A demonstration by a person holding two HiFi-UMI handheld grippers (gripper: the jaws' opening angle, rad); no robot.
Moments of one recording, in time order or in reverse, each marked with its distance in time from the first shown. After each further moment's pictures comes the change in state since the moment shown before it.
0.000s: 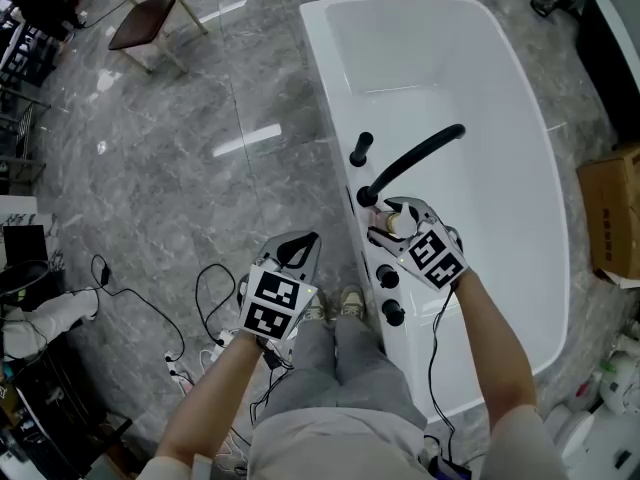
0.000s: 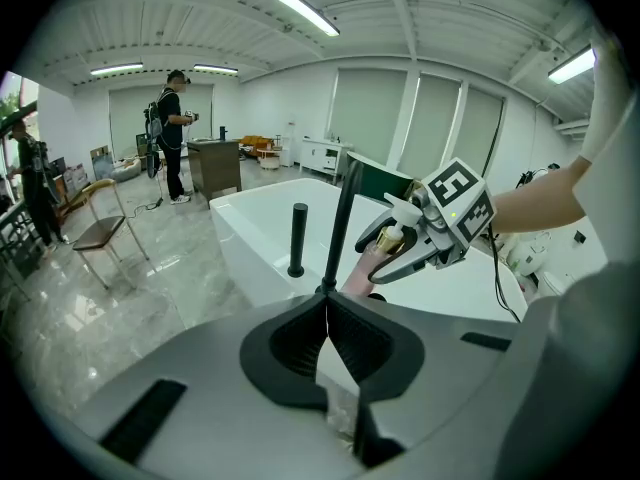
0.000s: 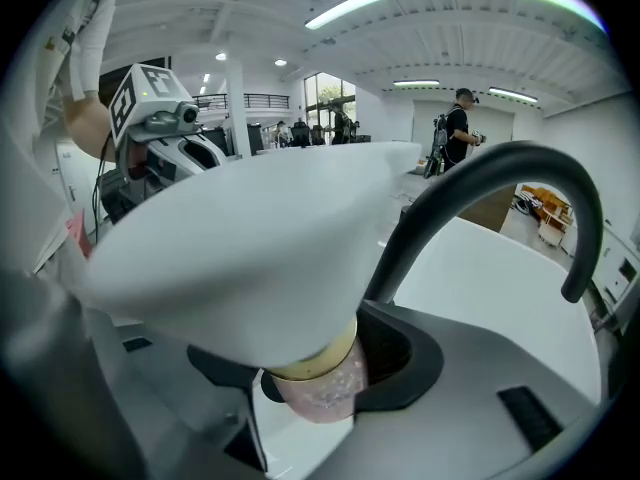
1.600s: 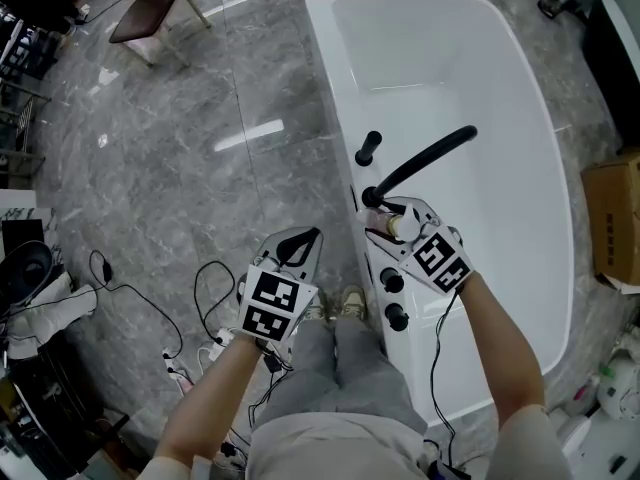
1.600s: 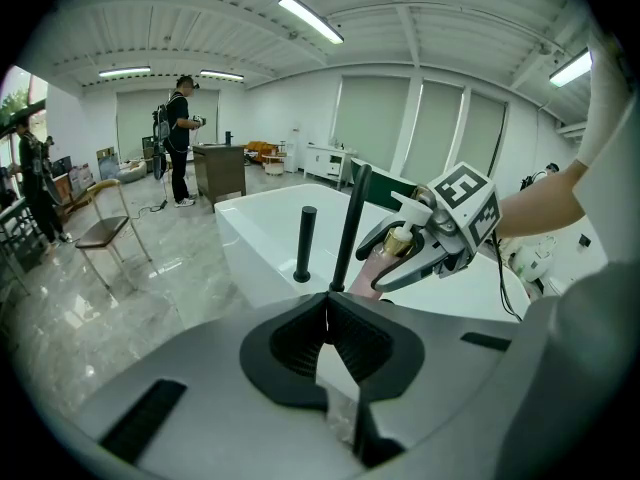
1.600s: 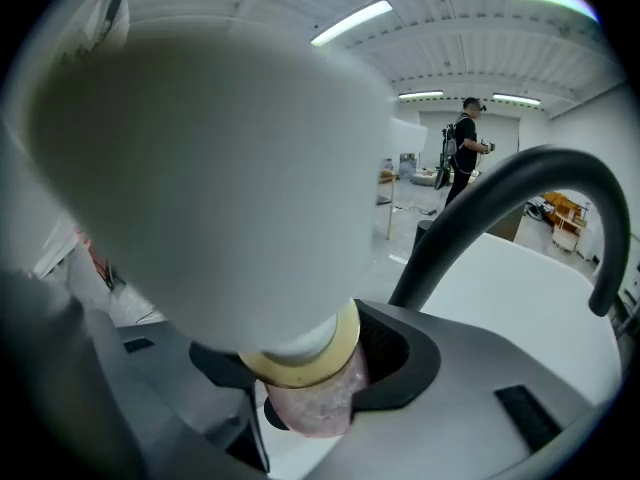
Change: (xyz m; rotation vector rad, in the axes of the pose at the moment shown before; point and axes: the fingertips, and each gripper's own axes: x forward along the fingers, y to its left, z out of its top) left arm 0.009 0.013 0.000 -0.008 -0.041 0.020; right arm 0.013 0.008 0.014 -0.038 -0.082 0.057
